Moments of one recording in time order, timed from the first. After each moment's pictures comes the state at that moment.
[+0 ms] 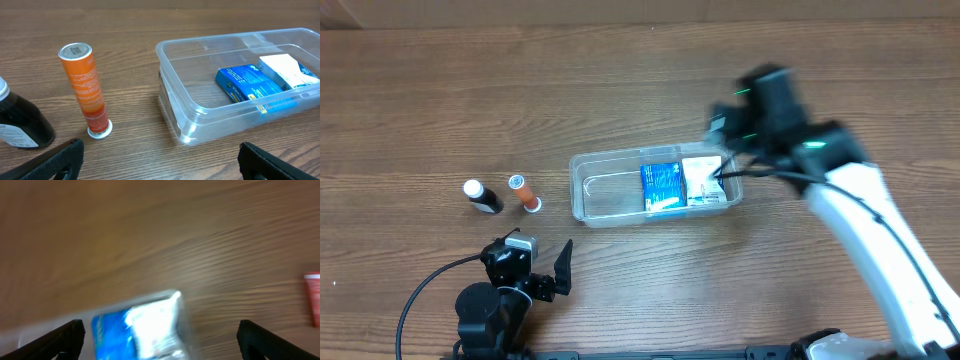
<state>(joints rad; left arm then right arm) -0.01 0.02 0.14 -0.51 0.24 -0.02 0.29 1.45 1.41 -0.89 0.16 0.53</state>
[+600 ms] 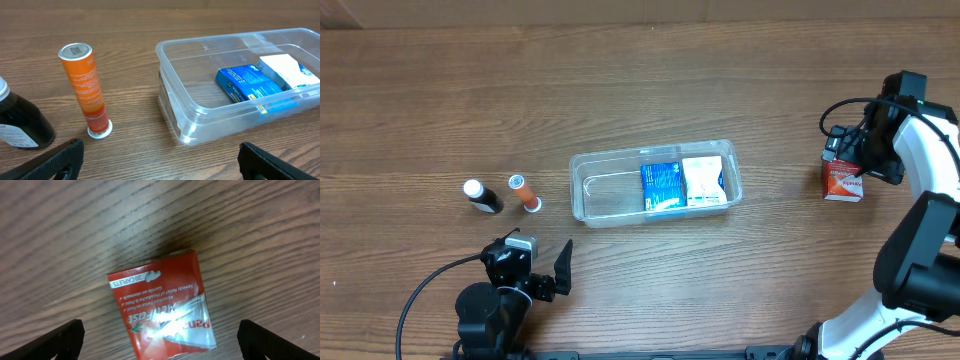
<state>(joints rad) -0.01 0.02 0.14 -0.51 0.24 -0.02 -0.31 1.90 1.41 -0.92 0.05 0.06</state>
